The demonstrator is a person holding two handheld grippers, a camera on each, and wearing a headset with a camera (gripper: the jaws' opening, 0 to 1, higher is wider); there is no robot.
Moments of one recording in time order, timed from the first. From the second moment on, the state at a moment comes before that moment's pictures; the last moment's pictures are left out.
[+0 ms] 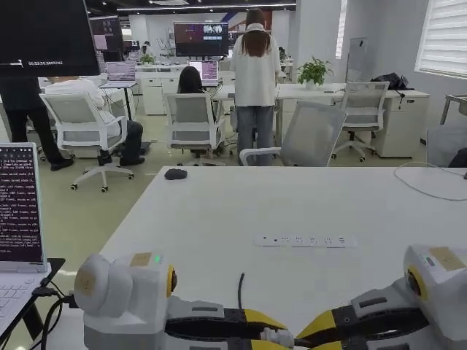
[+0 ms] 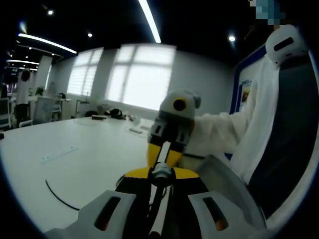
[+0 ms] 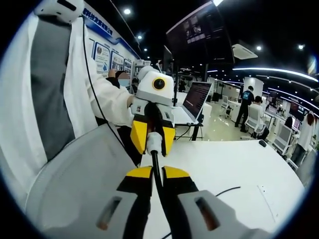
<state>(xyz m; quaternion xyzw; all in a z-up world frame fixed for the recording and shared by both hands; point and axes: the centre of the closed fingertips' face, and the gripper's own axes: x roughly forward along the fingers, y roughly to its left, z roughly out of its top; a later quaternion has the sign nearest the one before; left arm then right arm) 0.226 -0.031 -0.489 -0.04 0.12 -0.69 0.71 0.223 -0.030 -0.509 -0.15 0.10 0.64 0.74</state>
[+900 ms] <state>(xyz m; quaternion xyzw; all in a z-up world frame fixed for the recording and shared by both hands) 0.238 -0.017 -0.491 -0.03 0.13 -0.67 0.73 0.230 -0.051 -0.516 -0.15 0.12 0.62 0.76</state>
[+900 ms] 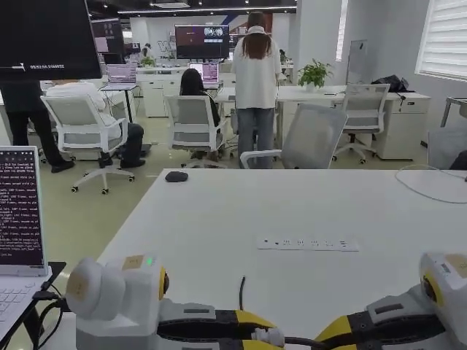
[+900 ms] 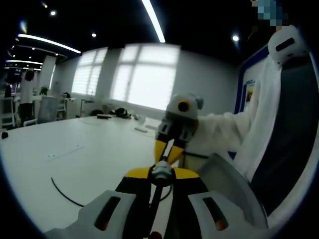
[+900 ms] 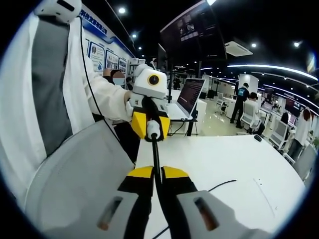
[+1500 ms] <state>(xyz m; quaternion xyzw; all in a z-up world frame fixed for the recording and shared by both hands) 0.241 -0.015 -0.483 -0.05 0.12 -0.67 0.73 0.231 -0.063 -0.523 -0.15 0.13 0.61 0.77</state>
